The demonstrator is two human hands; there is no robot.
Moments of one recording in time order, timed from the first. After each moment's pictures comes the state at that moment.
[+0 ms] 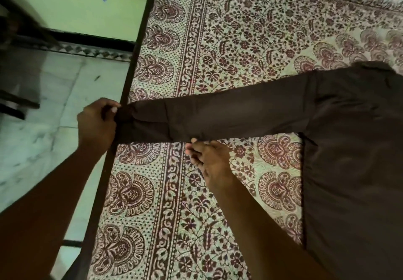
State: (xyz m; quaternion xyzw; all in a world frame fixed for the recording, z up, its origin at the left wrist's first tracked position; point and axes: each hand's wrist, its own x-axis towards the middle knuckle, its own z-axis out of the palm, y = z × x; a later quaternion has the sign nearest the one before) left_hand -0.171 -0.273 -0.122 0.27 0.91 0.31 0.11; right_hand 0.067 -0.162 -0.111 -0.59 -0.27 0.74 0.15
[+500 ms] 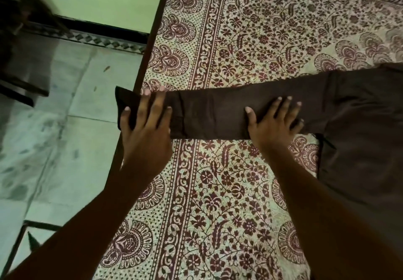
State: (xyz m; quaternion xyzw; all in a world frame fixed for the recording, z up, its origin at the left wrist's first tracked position) left_hand -0.077 -0.276 -0.118 0.49 0.87 0.03 -0.03; right_hand 0.117 -0.050 -0.155 -0.62 -0.78 0.08 -0.04
